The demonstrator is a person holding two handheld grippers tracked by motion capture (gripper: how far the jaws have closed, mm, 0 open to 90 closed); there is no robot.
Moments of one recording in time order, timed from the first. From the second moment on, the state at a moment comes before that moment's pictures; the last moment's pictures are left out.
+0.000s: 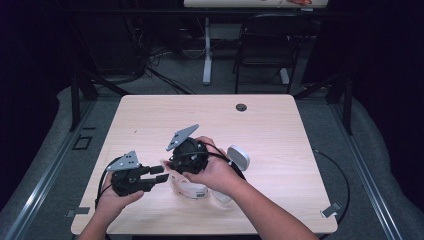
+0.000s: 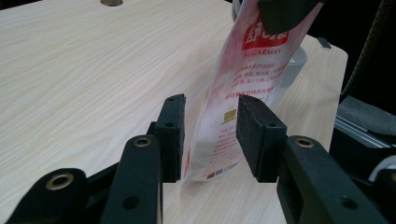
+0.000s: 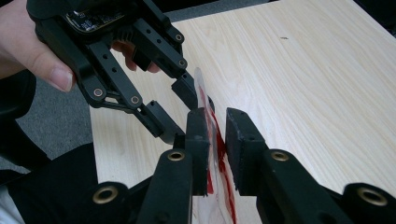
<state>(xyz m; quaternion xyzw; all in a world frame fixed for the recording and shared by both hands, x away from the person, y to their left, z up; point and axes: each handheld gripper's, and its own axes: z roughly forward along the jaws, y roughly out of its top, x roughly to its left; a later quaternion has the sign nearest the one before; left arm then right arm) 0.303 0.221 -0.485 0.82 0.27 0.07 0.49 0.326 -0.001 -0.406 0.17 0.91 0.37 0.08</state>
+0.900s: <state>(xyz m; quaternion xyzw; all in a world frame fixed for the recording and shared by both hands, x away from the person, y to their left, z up) 0.303 0.222 -0.485 0.83 0.27 0.07 0.49 0.325 -0.004 -0.406 0.15 0.92 0.36 0.08</state>
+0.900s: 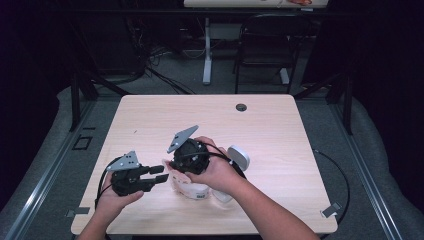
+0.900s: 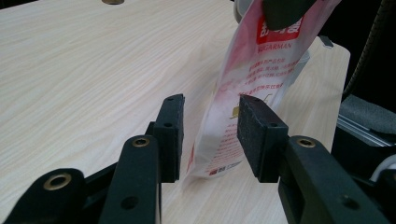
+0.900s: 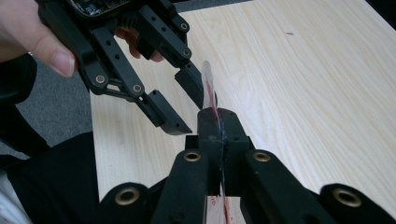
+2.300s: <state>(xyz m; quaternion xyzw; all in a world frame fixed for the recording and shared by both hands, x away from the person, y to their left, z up) 0.292 0.221 -0.465 0.83 0.24 0.12 0.49 0.320 -0.007 -0.401 0.13 0.91 0.38 0.09</state>
